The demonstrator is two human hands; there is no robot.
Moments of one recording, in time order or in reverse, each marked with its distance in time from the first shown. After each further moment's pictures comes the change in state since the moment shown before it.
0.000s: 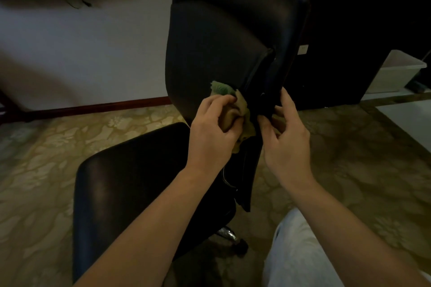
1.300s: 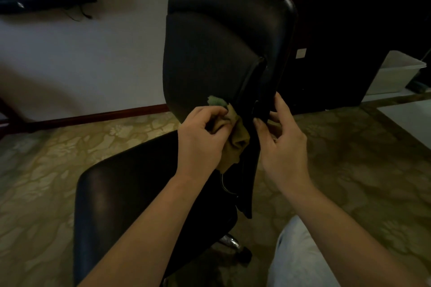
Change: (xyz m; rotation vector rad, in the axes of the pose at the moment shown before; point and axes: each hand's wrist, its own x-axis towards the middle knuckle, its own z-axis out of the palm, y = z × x) left_hand 0.007 0.003 -0.012 -0.052 0.015 -0.046; right_hand 0.003 -0.007 -0.004 0.075 -0.025 -0.014
